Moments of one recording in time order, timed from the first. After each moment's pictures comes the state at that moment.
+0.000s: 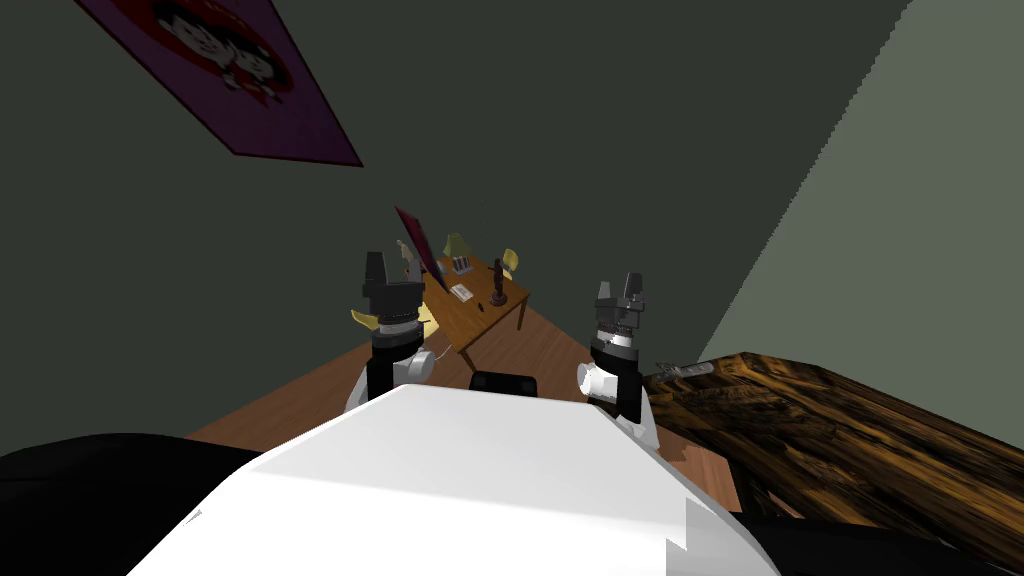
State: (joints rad) left arm 0.50 0.01 0.00 -2.32 -0.06 -0.64 0.09; right arm 0.45 -0.03 -0.02 -2.32 -0.01 -0.39 0.00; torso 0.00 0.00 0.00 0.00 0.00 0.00
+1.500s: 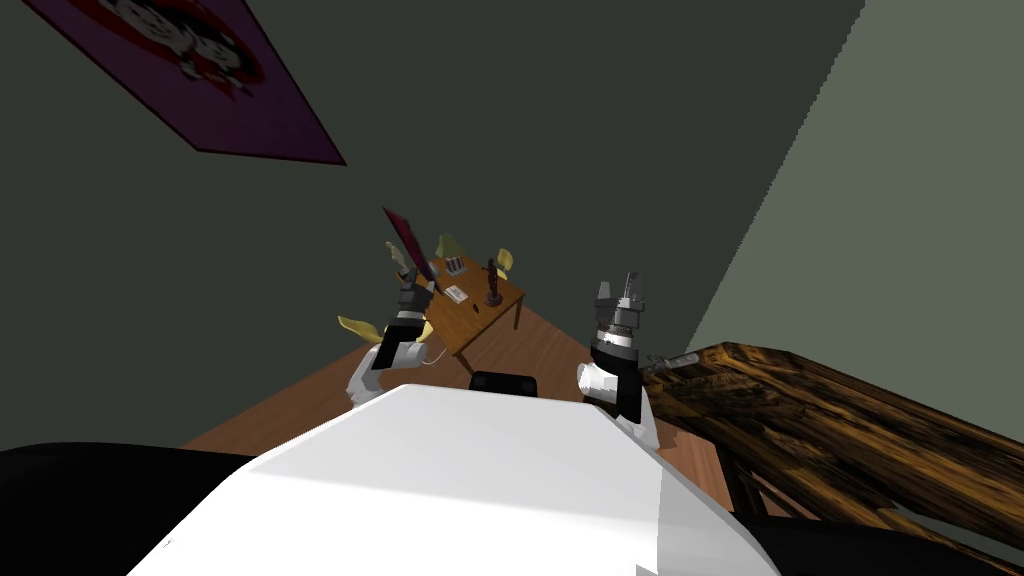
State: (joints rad) left arm 0.36 0.17 0.14 -2.03 0.03 -0.28 0.20; right arm 0.45 -0.03 -0.02 -2.32 -0.01 -0.39 0.00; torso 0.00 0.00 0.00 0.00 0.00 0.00
